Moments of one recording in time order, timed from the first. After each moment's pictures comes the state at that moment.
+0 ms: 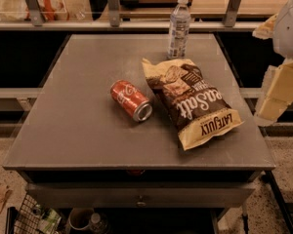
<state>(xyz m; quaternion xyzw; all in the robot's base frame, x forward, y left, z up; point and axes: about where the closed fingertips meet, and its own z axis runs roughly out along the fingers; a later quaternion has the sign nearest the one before) 0.438 -0.211 0.994 -0.60 0.78 -0.06 0.19</state>
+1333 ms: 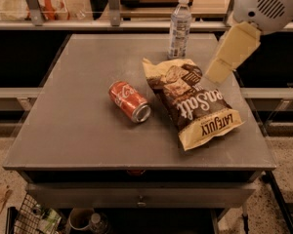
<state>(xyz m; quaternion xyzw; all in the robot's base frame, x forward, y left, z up) 0.477 -0.151 1.016 -0.51 0.83 0.04 0.22</state>
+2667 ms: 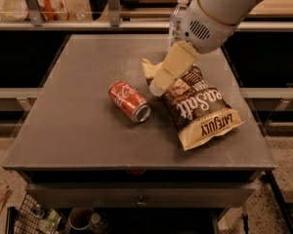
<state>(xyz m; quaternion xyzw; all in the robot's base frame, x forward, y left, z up) 0.511 -0.087 0.966 -0.44 0.88 0.07 0.20</state>
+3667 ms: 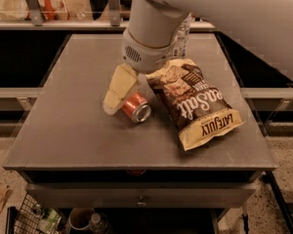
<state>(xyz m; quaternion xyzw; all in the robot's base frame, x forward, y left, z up) 0.505 -0.002 0.920 -0.41 0.90 0.04 0.14</state>
